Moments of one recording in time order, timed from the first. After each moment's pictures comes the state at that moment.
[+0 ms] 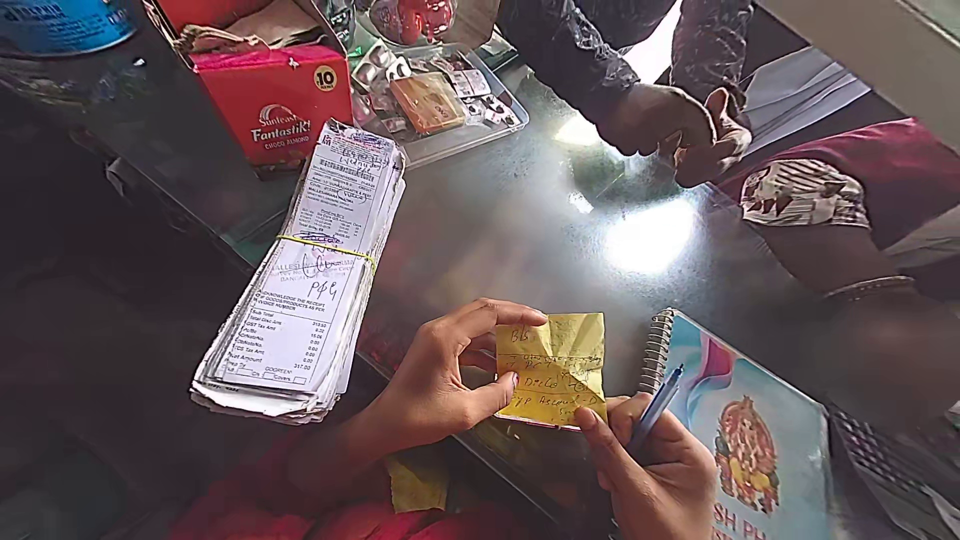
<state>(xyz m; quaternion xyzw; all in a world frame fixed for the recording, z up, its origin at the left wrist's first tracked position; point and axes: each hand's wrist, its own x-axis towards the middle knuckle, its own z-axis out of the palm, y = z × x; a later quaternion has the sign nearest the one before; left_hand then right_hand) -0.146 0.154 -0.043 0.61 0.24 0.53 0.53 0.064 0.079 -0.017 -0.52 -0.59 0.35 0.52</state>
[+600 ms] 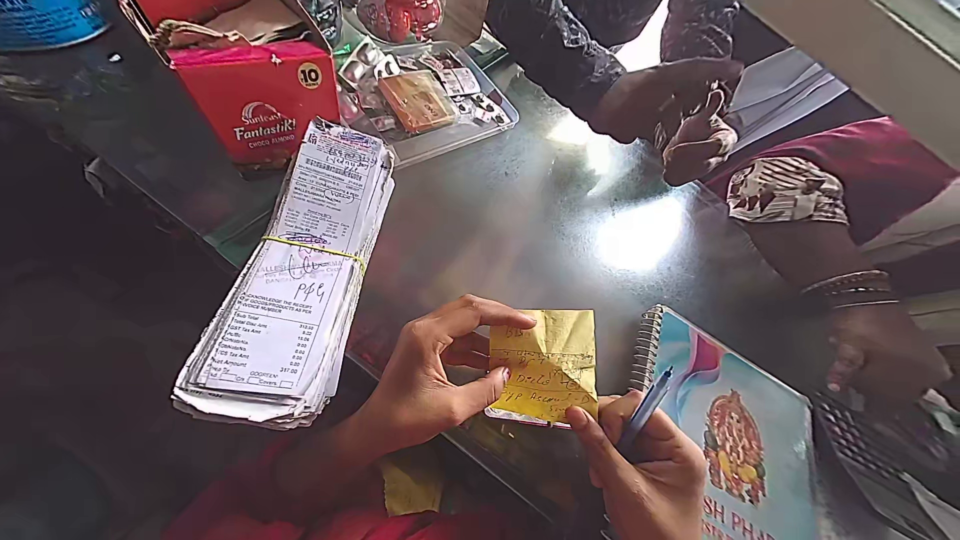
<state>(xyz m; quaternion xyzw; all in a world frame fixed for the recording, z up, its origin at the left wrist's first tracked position) -0.146 0.153 -0.043 0.58 0.24 0.57 0.53 0.062 0.079 -0.016 -0.52 -0.59 0.33 0.52</state>
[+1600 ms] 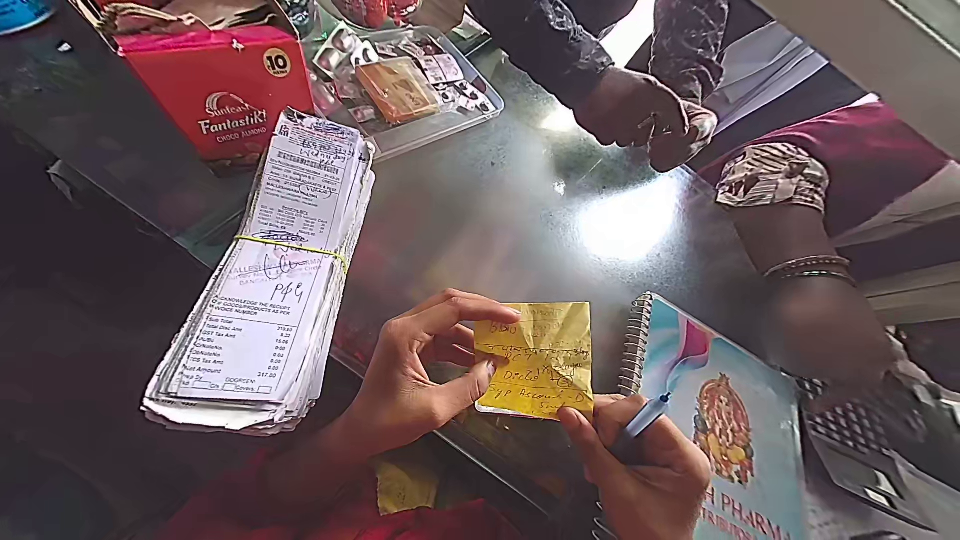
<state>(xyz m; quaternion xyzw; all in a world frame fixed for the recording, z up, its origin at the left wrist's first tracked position) -0.147 0.152 -0.044 0.58 0.23 0.58 0.52 0.064 0.078 -0.019 -0.50 -0.66 0.24 0.51</state>
